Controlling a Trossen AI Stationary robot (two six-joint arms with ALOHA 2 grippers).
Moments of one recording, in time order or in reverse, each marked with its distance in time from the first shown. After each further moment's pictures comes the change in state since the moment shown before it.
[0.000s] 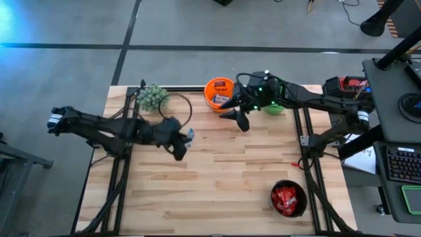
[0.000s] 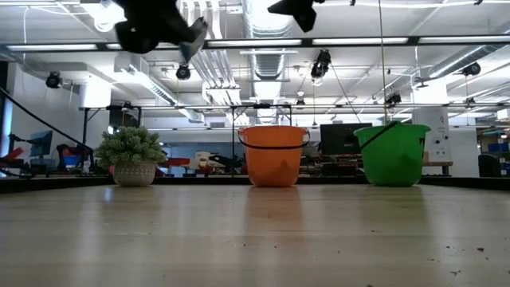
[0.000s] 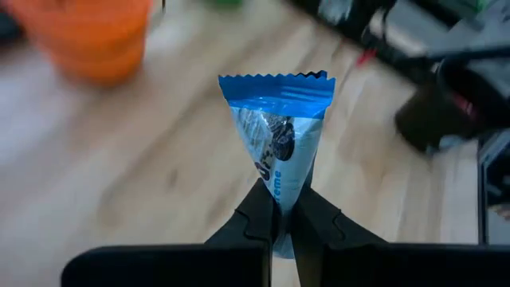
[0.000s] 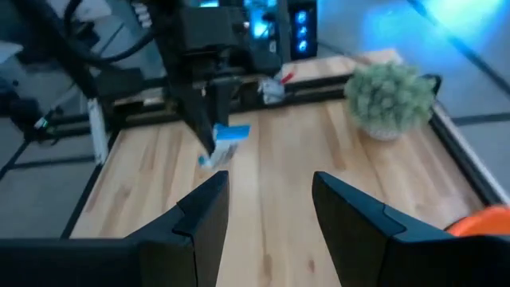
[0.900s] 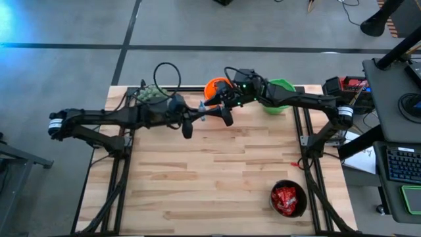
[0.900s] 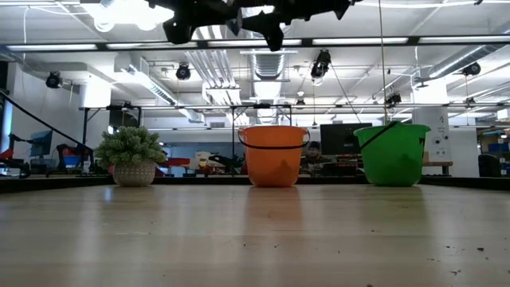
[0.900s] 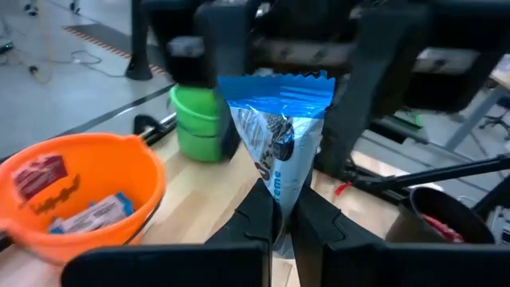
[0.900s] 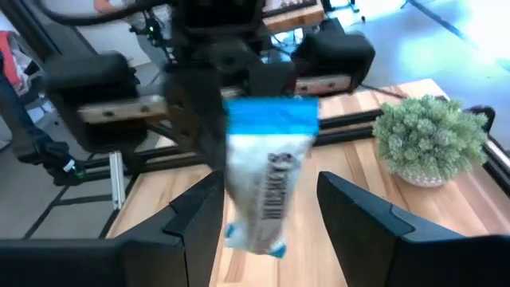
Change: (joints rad) left arm 0.274 0.031 0.000 0.491 0.157 0.361; right arm -0.054 0.181 -0.001 0.353 -0.158 0.097
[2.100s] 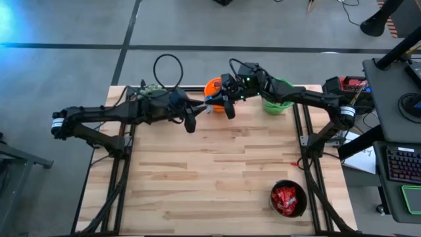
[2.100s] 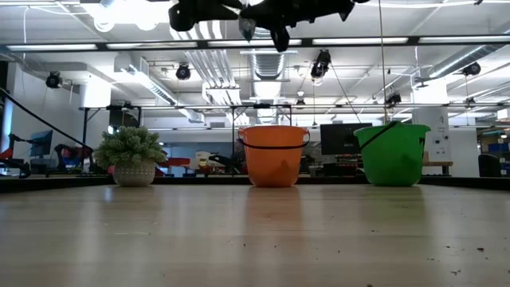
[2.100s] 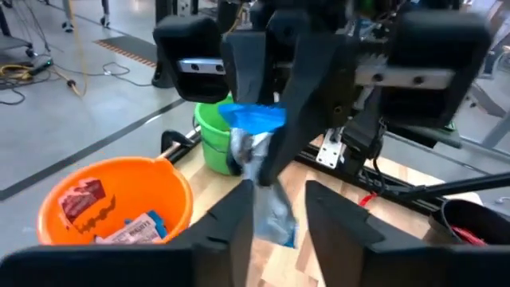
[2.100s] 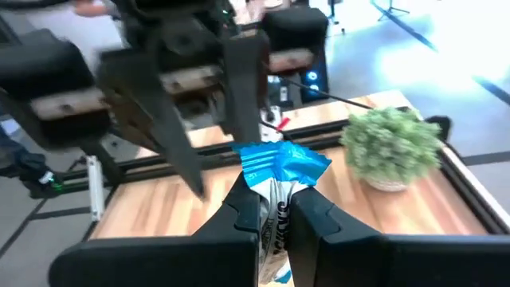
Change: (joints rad) left arm 0.014 0.050 0.140 -0.107 -0.053 0.059; right arm -0.062 -0.015 0.001 -0.002 -0.005 -0.014
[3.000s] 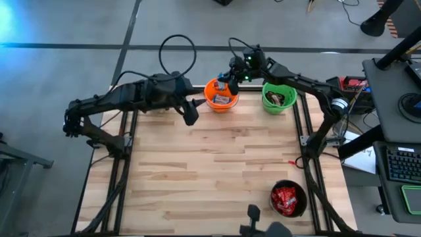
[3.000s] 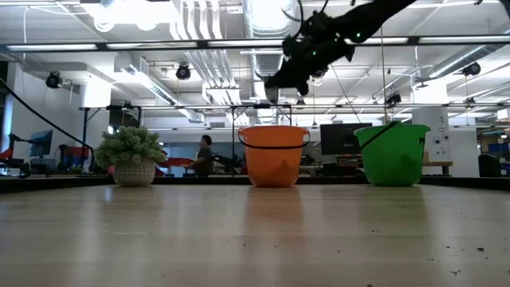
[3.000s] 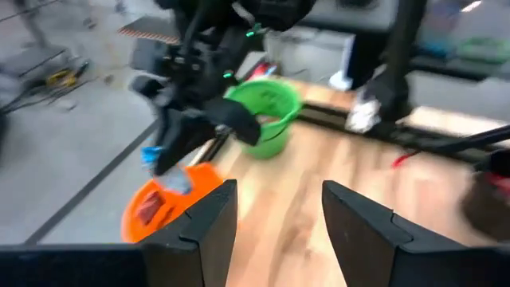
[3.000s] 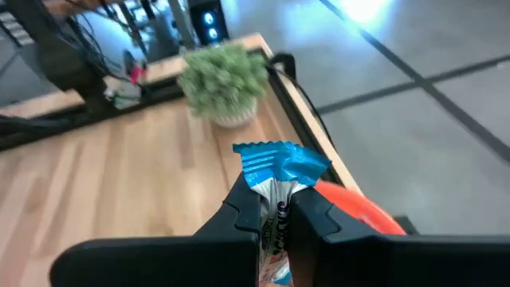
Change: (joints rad) left arm -0.001 0.174 0.540 -0.554 -0.053 0.165; right arm -0.318 0.110 -0.001 -0.100 0.004 -0.195
